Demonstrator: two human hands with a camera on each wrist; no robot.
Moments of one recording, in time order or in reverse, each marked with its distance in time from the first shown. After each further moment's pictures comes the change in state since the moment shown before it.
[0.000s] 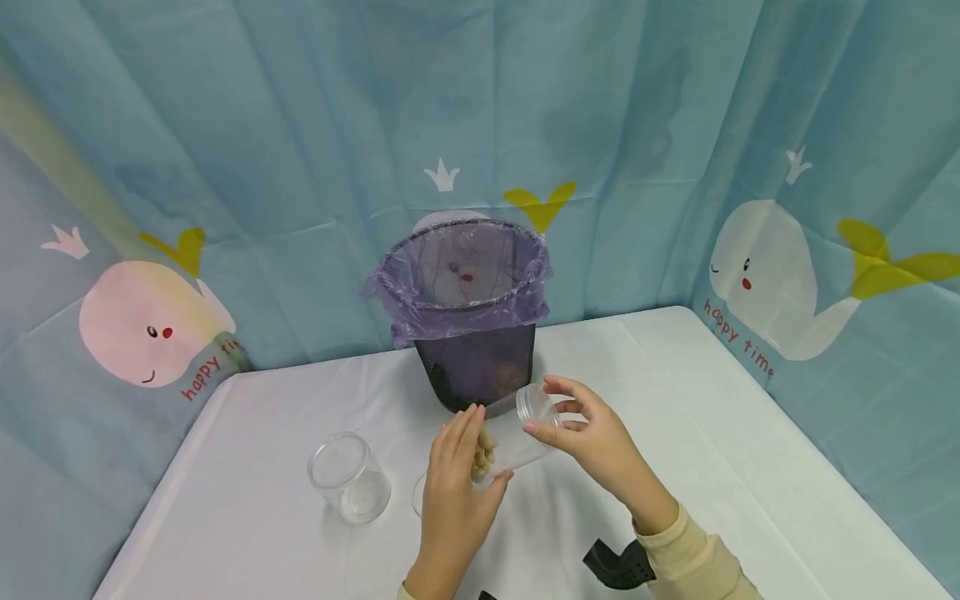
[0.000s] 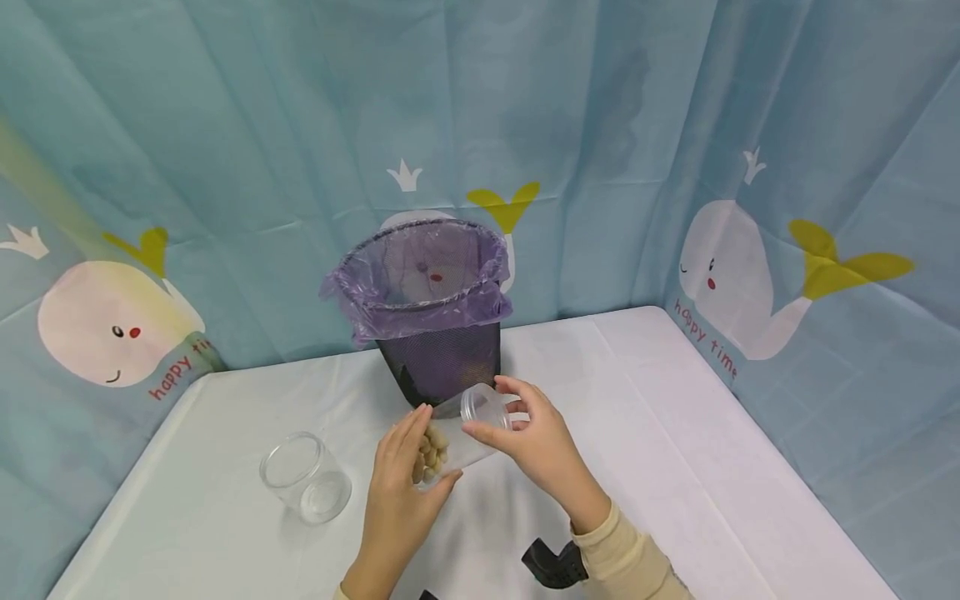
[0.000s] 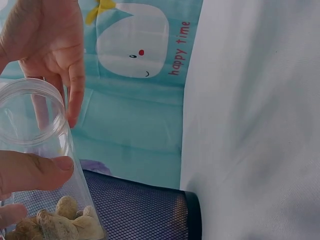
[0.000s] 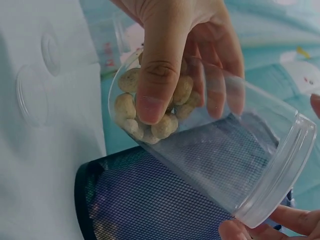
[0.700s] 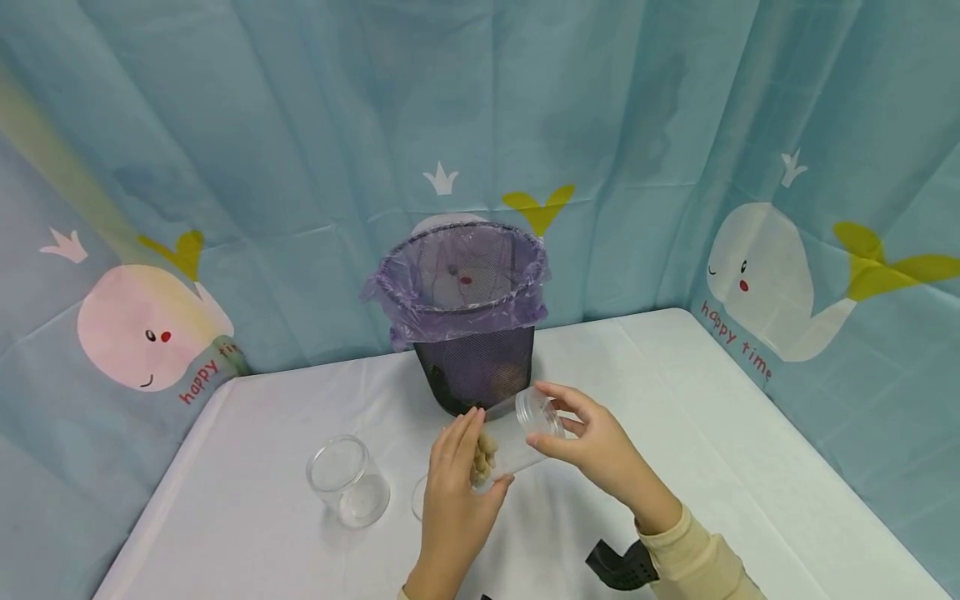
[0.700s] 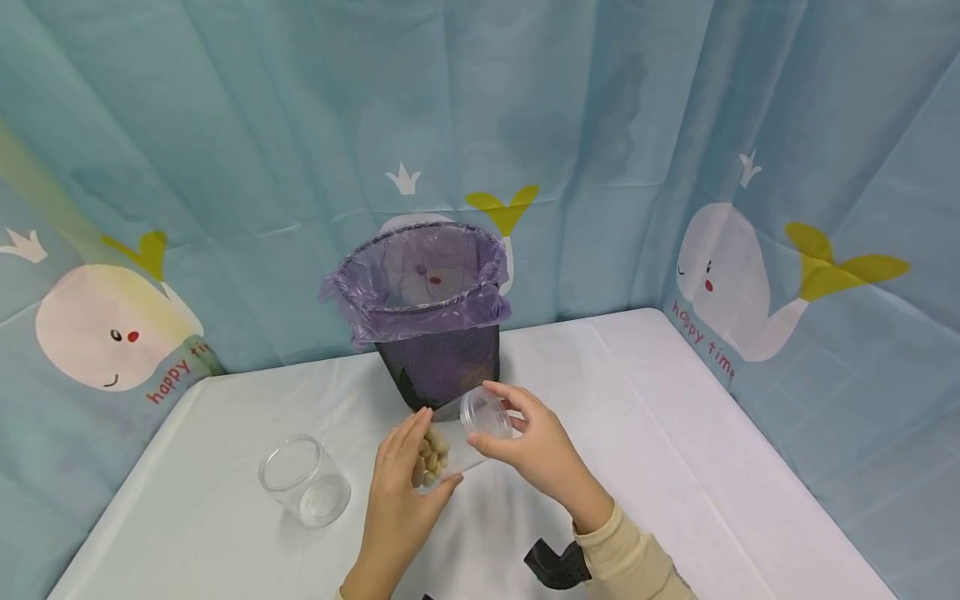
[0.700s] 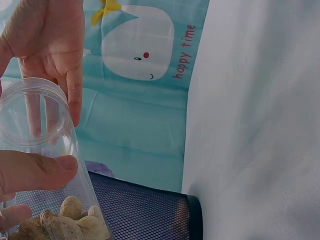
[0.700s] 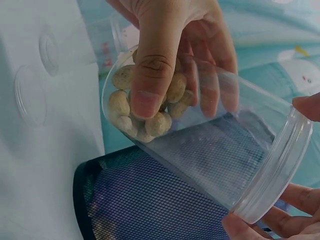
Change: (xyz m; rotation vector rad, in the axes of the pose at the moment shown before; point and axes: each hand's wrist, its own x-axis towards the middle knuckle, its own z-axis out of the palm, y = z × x) left_hand 0.000 0.001 -0.001 -0.029 -0.003 -0.006; right_hand -0.001 0.003 -0.002 0.068 -0.097 -0.103
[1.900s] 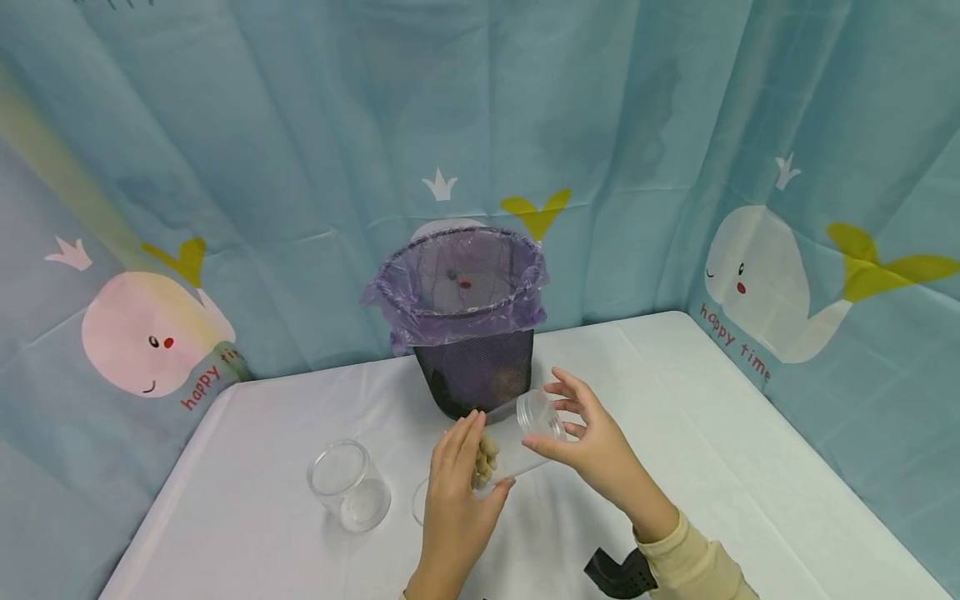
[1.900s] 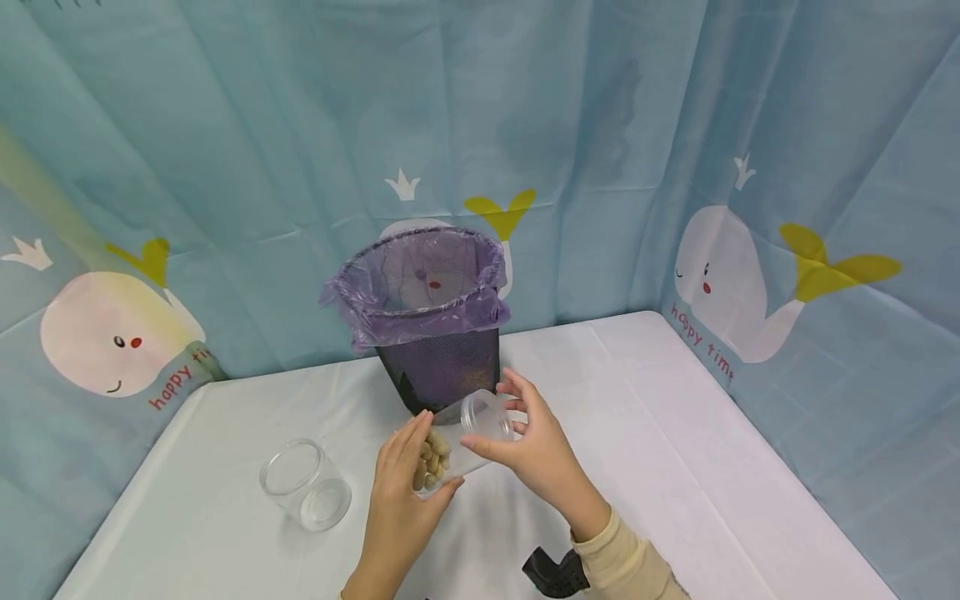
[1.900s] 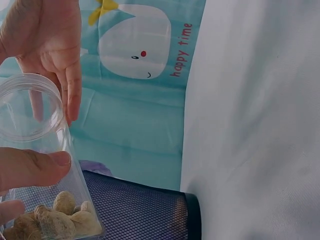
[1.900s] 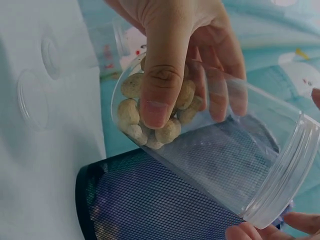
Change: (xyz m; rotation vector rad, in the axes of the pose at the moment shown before) left_hand -0.001 0.002 -0.001 0.003 0.006 0.024; right_hand -0.004 -0.003 0.004 -0.022 0.084 0.040
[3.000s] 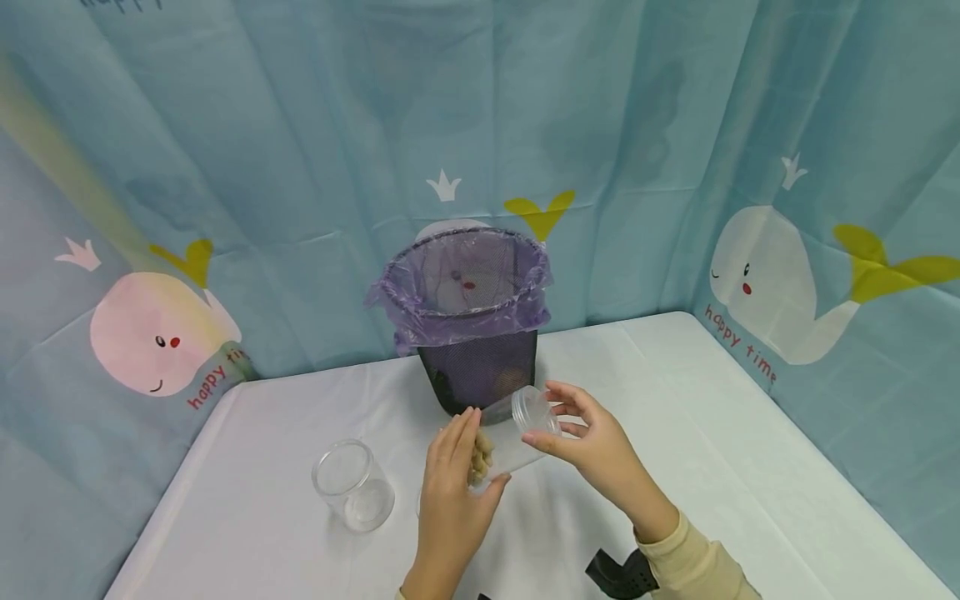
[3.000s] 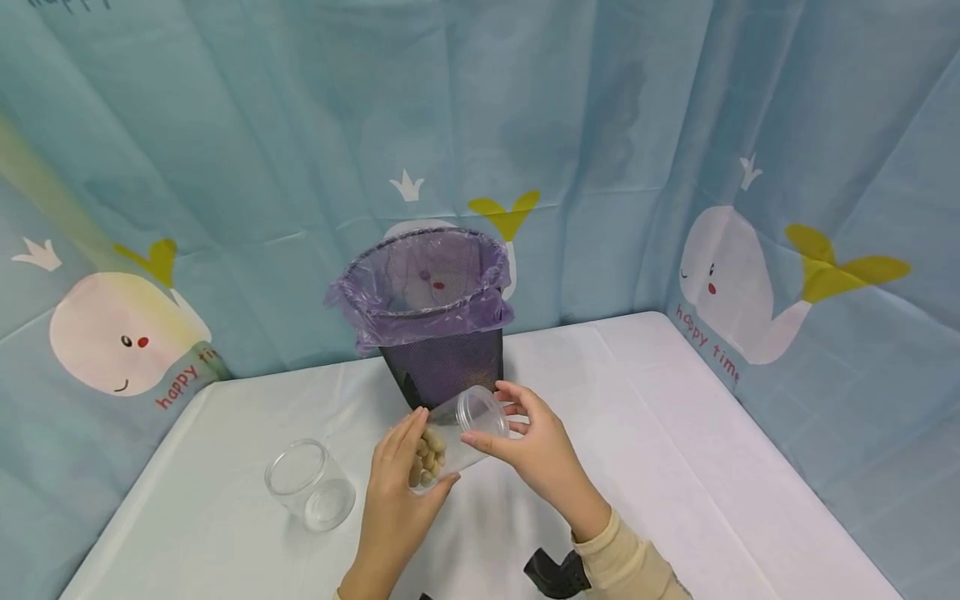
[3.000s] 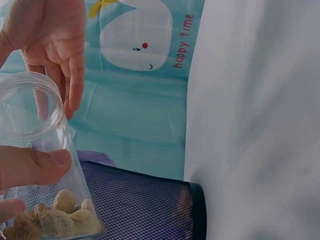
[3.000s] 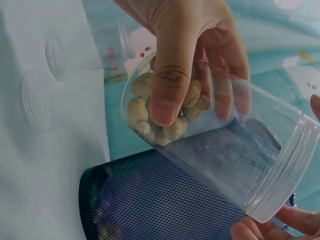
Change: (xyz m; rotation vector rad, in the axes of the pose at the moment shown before) left_hand 0.003 -0.005 -0.005 0.050 0.006 0.001; right_hand 0.002 0.000 0.004 -0.009 0.028 0.001
